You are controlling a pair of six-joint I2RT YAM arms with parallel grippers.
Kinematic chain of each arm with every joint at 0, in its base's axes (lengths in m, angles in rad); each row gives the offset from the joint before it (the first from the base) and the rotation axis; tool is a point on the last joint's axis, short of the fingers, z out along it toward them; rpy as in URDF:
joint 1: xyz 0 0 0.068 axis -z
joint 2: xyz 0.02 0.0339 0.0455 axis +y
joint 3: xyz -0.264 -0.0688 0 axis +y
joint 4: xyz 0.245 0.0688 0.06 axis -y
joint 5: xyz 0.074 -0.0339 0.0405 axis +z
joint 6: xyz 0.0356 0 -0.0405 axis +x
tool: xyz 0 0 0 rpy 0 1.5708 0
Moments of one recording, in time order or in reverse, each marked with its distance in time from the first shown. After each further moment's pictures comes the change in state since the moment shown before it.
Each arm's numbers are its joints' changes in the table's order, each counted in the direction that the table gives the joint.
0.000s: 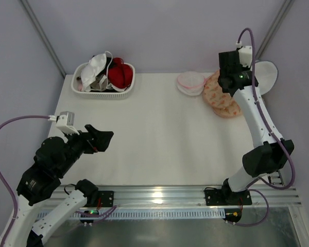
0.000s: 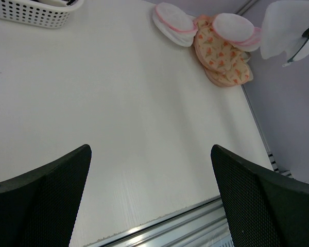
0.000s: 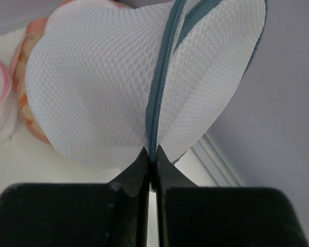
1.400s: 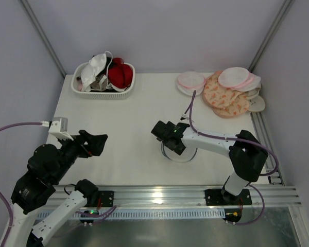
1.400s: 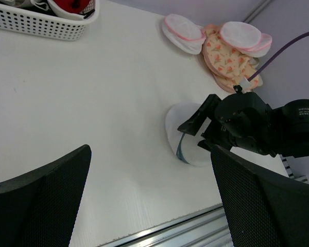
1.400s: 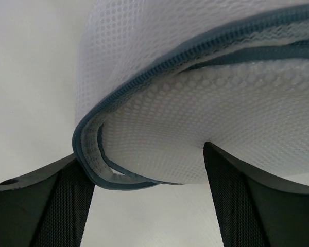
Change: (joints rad) left arm 0.000 -0.074 -0.006 -0.041 0.047 0.059; right arm -0.705 0.083 0.571 0.085 0.339 1.256
